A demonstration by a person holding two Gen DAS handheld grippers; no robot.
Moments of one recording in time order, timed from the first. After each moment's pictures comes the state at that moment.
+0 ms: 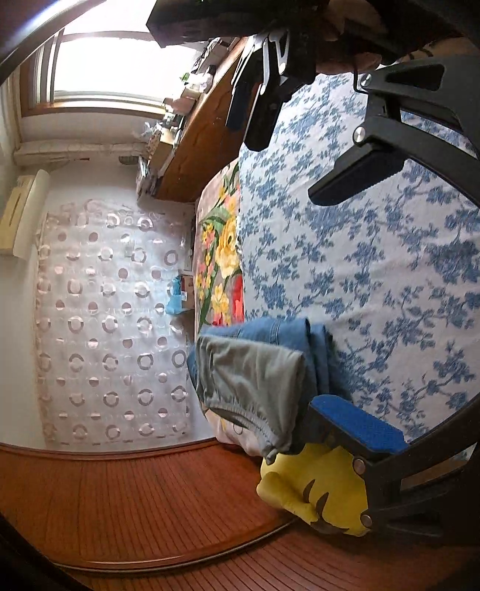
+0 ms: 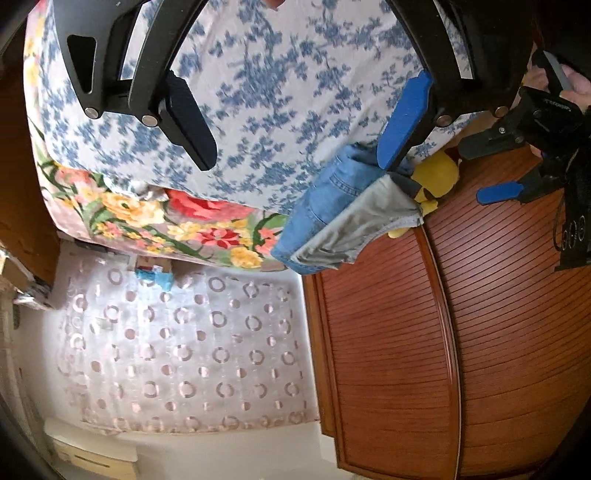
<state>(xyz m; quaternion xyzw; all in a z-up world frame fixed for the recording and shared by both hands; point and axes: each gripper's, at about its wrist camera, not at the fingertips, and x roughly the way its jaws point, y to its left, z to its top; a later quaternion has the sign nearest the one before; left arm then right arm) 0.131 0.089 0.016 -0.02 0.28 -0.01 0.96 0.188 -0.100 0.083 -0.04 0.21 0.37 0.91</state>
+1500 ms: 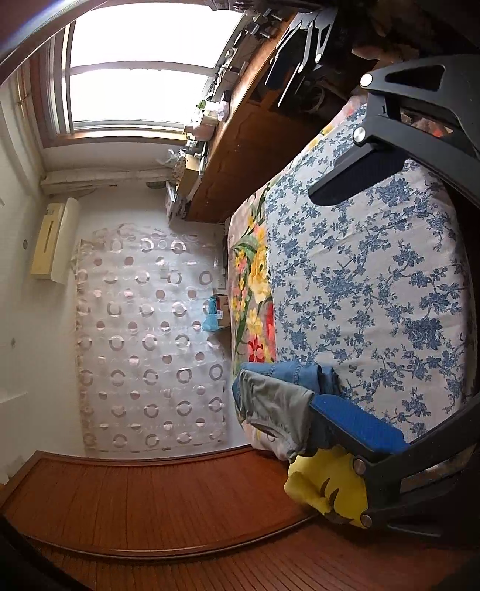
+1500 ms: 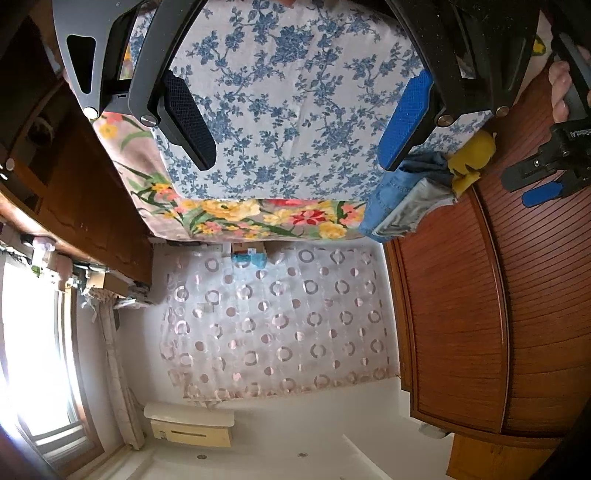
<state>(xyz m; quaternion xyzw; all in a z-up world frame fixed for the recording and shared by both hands) 0.023 0.011 0.080 -0.01 0.21 -0.02 0.98 0.030 -0.166 0.097 0.01 0.15 0.22 0.96</state>
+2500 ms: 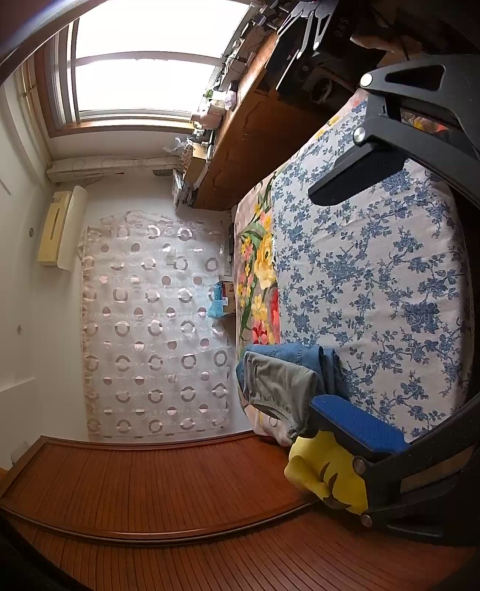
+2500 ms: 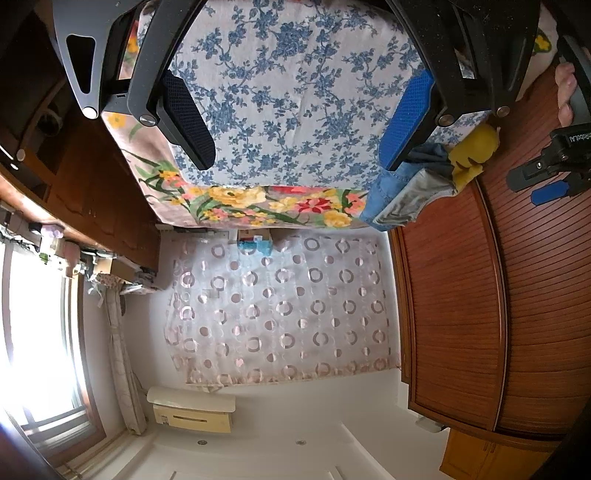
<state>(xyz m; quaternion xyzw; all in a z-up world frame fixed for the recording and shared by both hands) 0.012 0.025 0.084 -0.01 0.20 0.01 0.98 0.026 -0.169 0.088 0.00 0.14 0.21 0.97</state>
